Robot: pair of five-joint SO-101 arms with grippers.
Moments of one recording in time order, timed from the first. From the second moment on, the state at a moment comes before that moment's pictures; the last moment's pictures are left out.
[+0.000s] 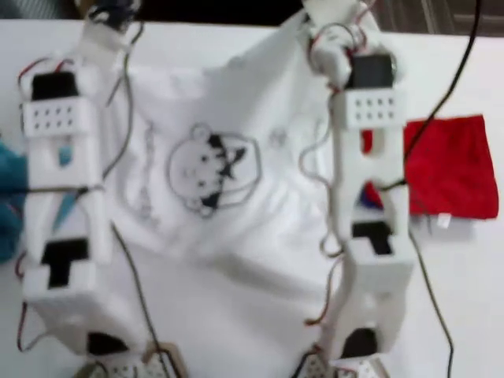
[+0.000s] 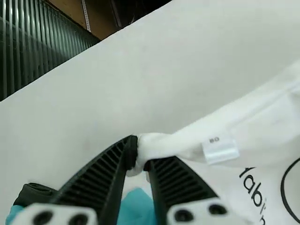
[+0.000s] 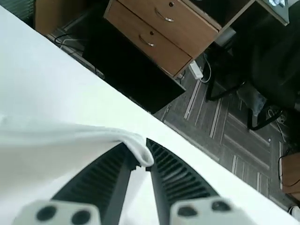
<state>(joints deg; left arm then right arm) -15.4 14.9 -25.5 64.9 -32.1 -8.7 28.1 -56.5 65.8 34.0</state>
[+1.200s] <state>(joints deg) -15.8 6.1 -18.5 97.3 -44.3 -12.0 -1.5 -24.5 97.5 34.9</state>
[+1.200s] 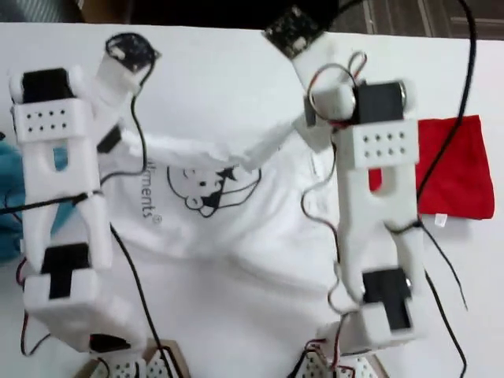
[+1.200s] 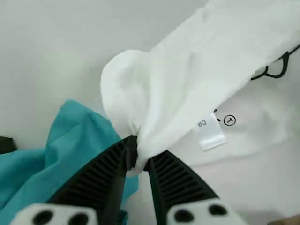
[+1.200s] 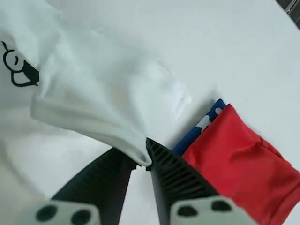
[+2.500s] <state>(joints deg) -24.9 -19.5 46.2 70.0 -47.2 -7.2 -46.2 53.5 73.8 34.9</state>
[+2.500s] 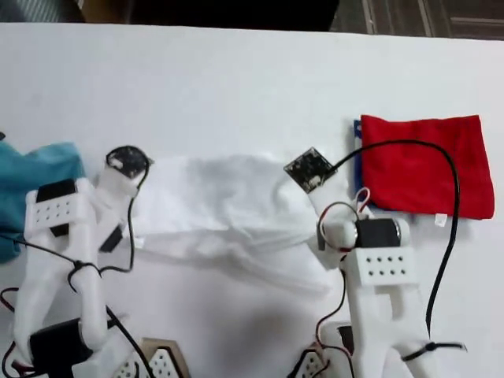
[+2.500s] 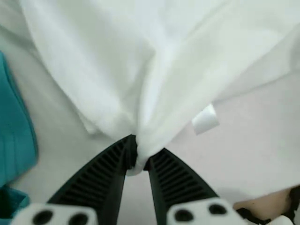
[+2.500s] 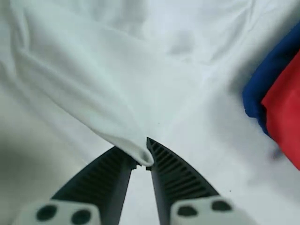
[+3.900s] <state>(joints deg) -27.6 -19.9 51.2 64.7 -47.4 -4.6 -54.1 70.4 68.0 38.5</state>
